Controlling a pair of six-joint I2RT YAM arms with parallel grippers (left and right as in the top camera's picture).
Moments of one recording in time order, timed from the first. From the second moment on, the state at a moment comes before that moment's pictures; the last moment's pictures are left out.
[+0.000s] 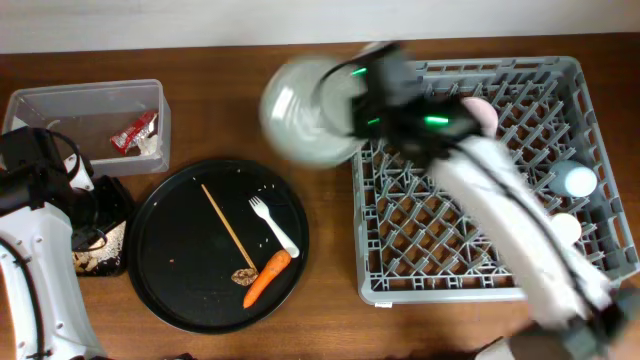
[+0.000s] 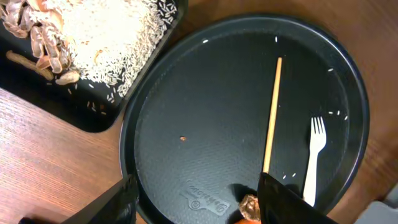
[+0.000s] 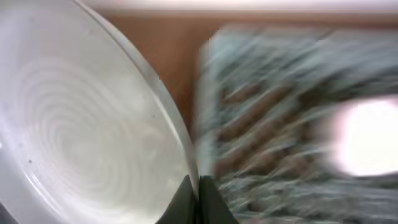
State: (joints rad) left arm 0.43 1.45 1.37 -1.26 0.11 -0.18; right arm 0.50 1.70 1.78 -0.96 0.21 0.36
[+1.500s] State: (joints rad) left arm 0.43 1.45 1.37 -1.25 0.12 -0.20; right arm 0.42 1.93 1.78 -1.16 1.12 0.48
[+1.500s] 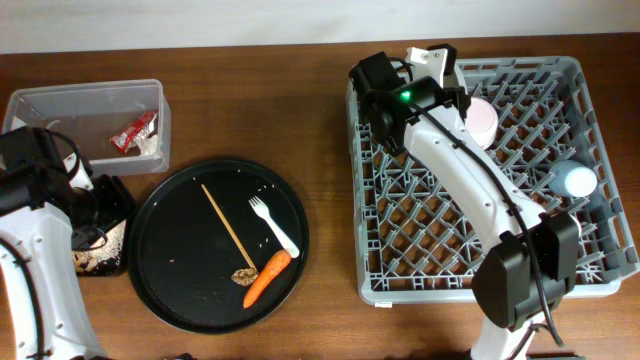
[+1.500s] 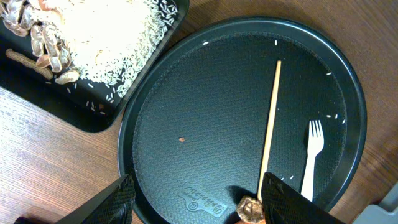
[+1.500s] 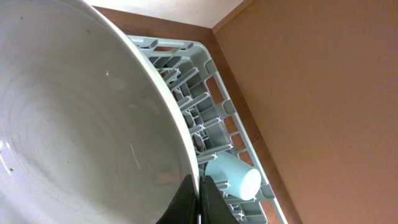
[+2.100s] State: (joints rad) left arm 0.43 1.45 1.37 -1.25 0.12 -0.20; right arm 0.39 1.95 1.78 -1.18 1.05 0.51
